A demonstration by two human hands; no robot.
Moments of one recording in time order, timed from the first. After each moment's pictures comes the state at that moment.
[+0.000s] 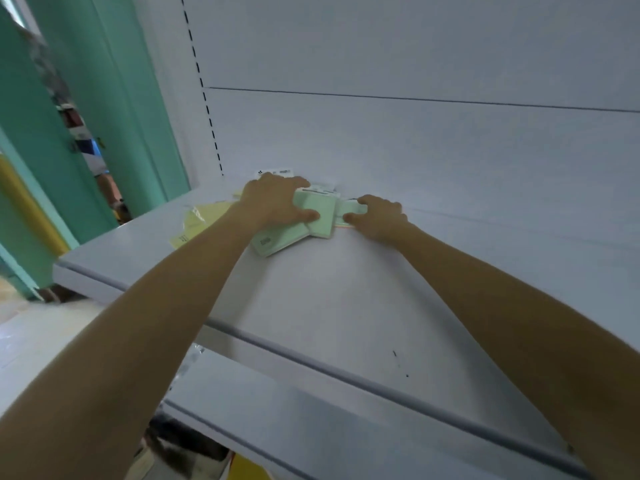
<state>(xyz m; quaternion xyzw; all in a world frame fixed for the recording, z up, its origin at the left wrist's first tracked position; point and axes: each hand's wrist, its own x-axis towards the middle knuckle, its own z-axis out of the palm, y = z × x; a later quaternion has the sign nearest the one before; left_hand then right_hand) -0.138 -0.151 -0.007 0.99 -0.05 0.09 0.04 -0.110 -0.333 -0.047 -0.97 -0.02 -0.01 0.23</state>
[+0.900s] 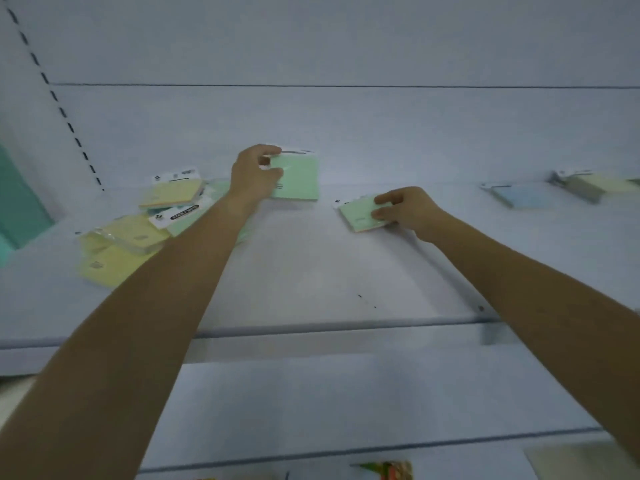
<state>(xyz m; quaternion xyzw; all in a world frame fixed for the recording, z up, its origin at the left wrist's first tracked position) -0.128 -0.216 -0.011 0.82 -0.15 0.10 0.54 -0.226 -0.437 -0.038 -0.85 0.19 -0.11 0.48</state>
